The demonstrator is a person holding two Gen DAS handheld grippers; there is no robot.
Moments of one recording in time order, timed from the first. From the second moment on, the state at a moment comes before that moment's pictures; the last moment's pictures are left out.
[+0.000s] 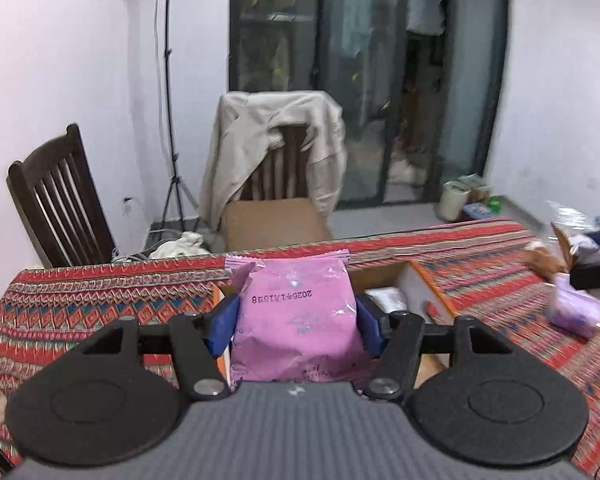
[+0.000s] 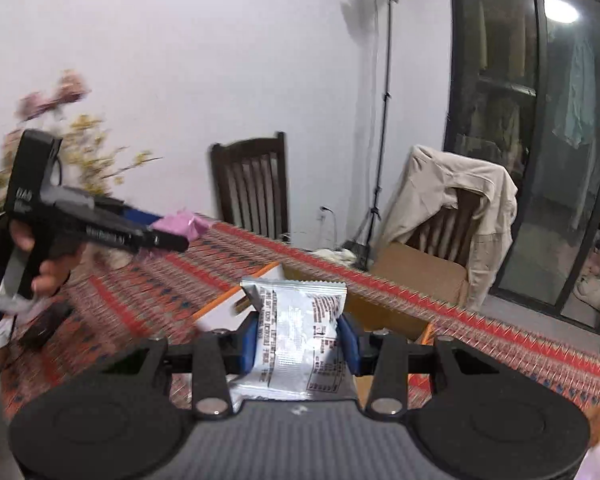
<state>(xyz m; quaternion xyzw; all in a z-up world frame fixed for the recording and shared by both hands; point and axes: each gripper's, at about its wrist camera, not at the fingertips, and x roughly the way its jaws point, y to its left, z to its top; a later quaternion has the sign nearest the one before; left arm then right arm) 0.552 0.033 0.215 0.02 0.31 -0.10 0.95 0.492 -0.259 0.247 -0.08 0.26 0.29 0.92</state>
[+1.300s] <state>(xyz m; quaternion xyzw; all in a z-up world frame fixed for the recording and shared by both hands) 0.580 0.040 0.216 0.01 0.36 -0.08 0.93 0.647 -0.231 0.196 -0.04 0.37 0.11 0.92</state>
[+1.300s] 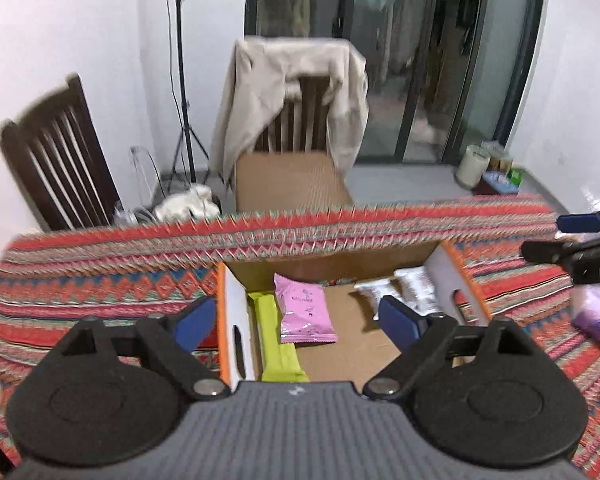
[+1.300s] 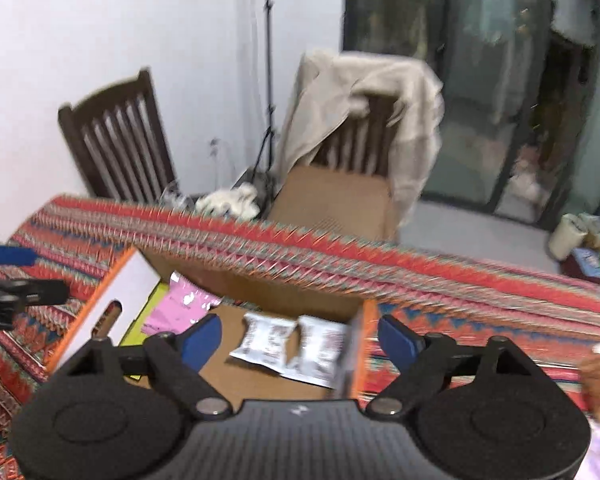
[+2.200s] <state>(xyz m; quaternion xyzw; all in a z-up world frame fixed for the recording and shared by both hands) 0.113 0.078 0.197 0.00 0.09 -0.06 0.99 0.184 -0.323 0.242 -0.03 0.18 0.19 0.97</state>
